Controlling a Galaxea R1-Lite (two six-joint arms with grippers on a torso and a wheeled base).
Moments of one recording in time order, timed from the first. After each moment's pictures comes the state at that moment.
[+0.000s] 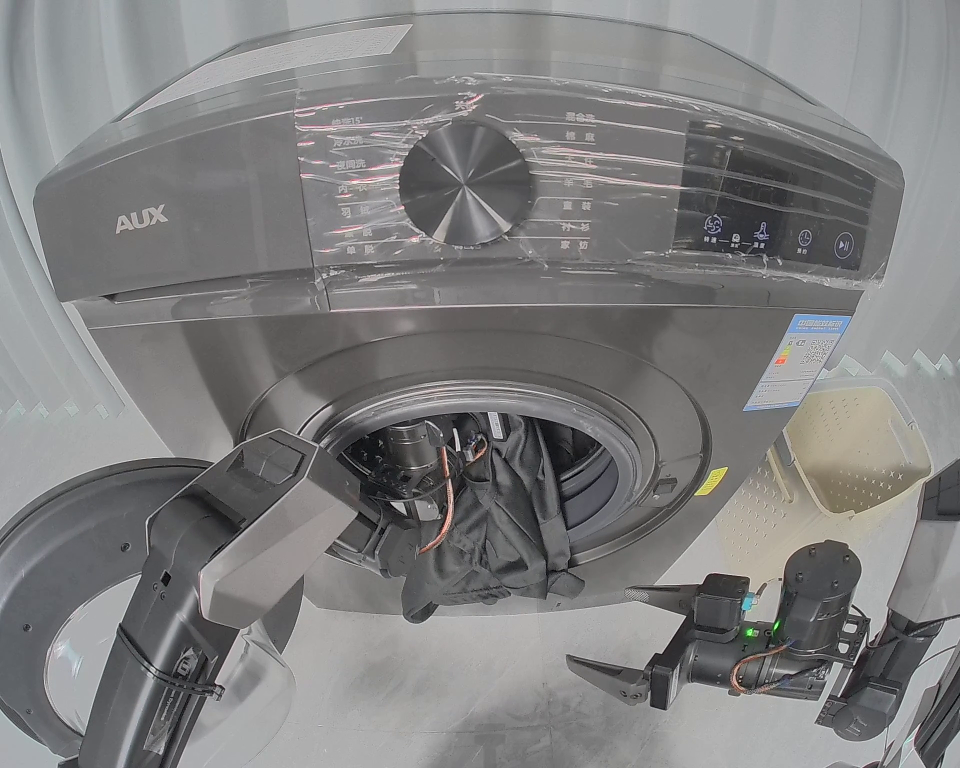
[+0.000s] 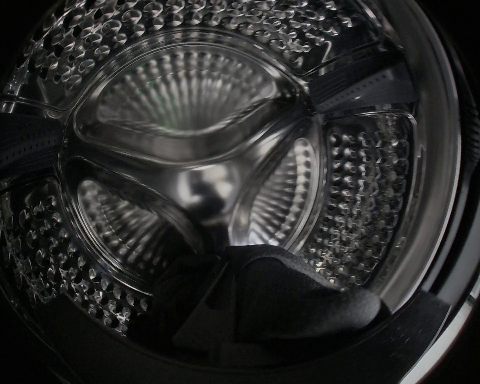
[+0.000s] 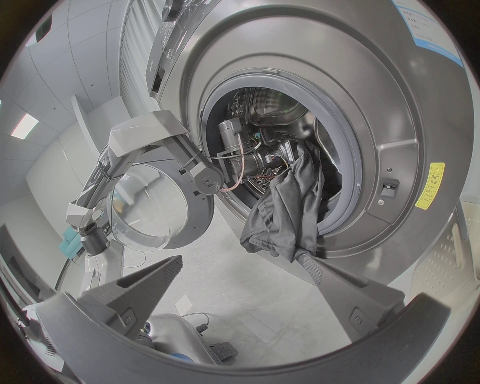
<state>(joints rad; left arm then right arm) -0.53 2.62 -1.59 -1.21 0.16 -0.12 0.70 1.97 -0.11 -1.54 0.18 0.06</state>
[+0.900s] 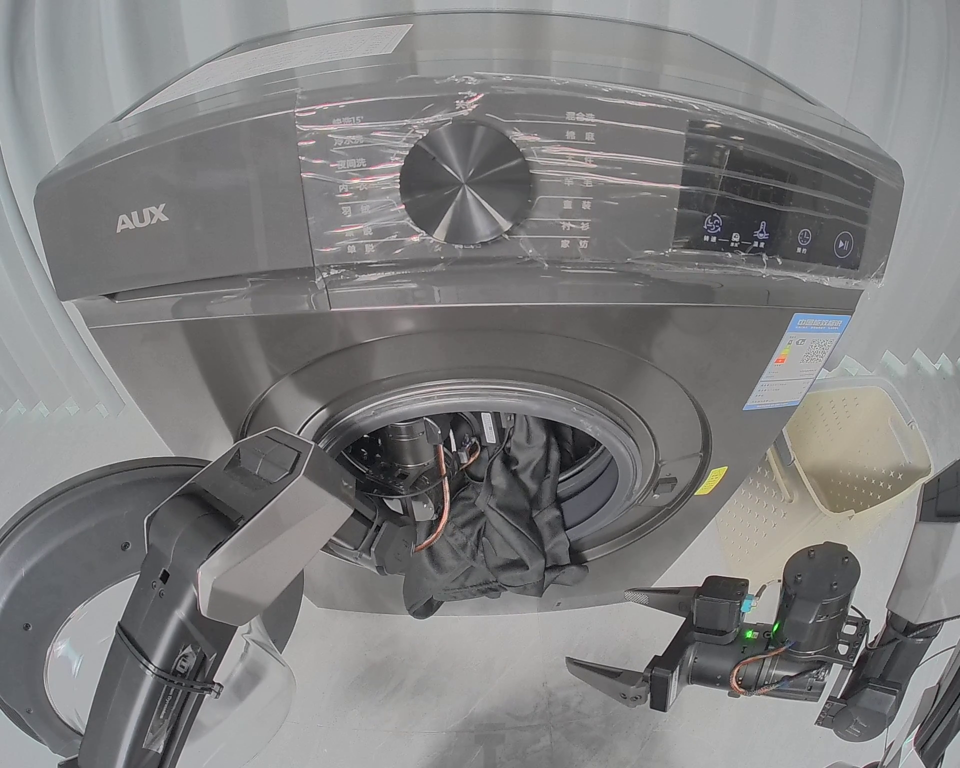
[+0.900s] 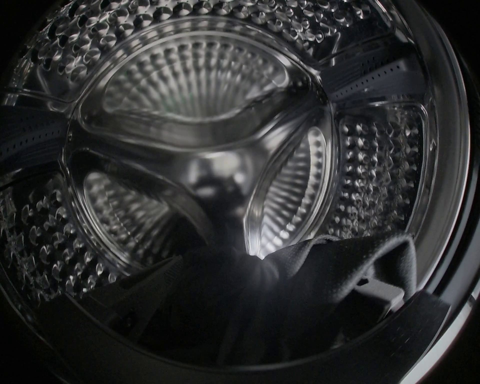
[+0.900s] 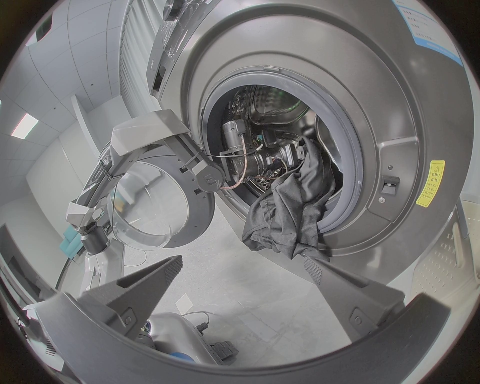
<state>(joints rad) -0.51 2.63 -1.60 -1.14 0.17 -0.12 0.70 1.97 -0.11 -1.54 0.18 0.06</state>
